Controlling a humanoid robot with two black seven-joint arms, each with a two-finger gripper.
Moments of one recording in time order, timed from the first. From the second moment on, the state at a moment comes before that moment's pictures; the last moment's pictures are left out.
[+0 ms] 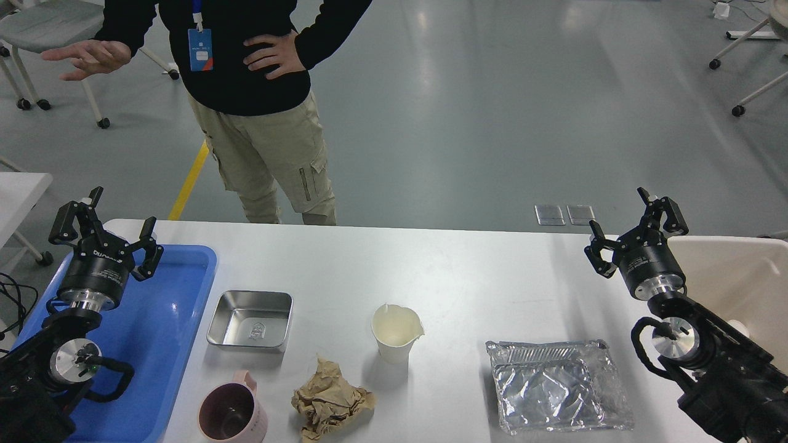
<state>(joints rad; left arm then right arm) -0.47 0.36 -0.81 -0.56 0.02 -0.46 -0.58 0.47 -0.31 0.95 0.71 -0.02 0.29 0.40</state>
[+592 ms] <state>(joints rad) -0.48 0.36 -0.87 -0.56 0.01 -0.45 -0.58 0.47 -0.31 0.95 0.71 -0.02 0.29 0.40</state>
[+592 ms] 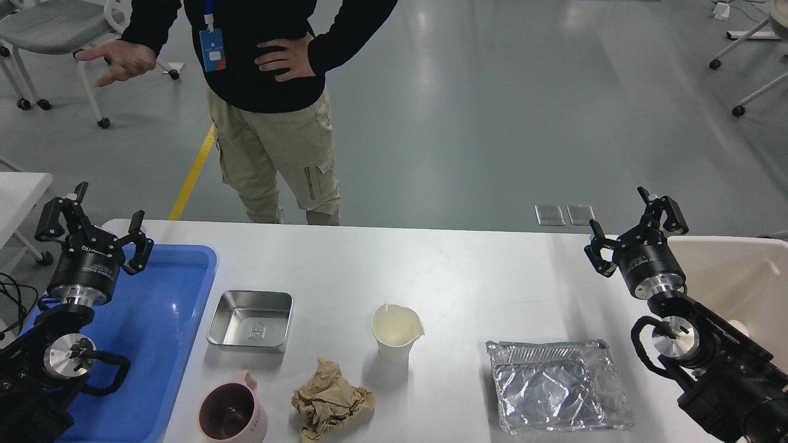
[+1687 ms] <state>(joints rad) -0.54 0.70 -0.74 -0.63 0.79 -0.58 -0.76 0.47 -0.31 0.95 0.71 -0.02 0.29 0.40</state>
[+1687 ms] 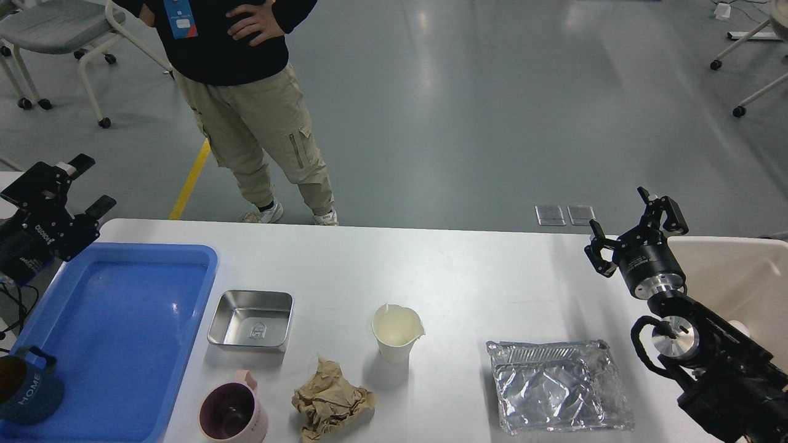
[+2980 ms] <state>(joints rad) -1.01 0.93 -0.06 -1.05 1.90 -0.43 -0.94 0.48 -0.31 0.95 0.71 -0.02 0.29 0.40</state>
